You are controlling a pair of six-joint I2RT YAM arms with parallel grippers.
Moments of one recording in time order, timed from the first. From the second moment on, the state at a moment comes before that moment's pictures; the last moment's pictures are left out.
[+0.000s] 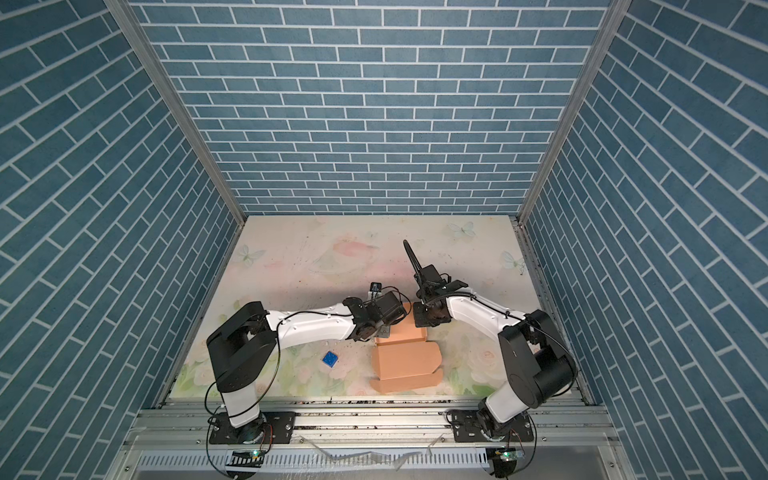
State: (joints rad) left arm -1.02 1.87 1.23 -0.60 -0.39 -0.86; right arm 0.58 1.55 0.93 -0.63 -0.07 0.37
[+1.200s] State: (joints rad) left arm -1.07 2.10 1.50 -0.84 -0.60 -0.84; right arm 0.59 1.54 0.90 -0.61 -0.06 0.44
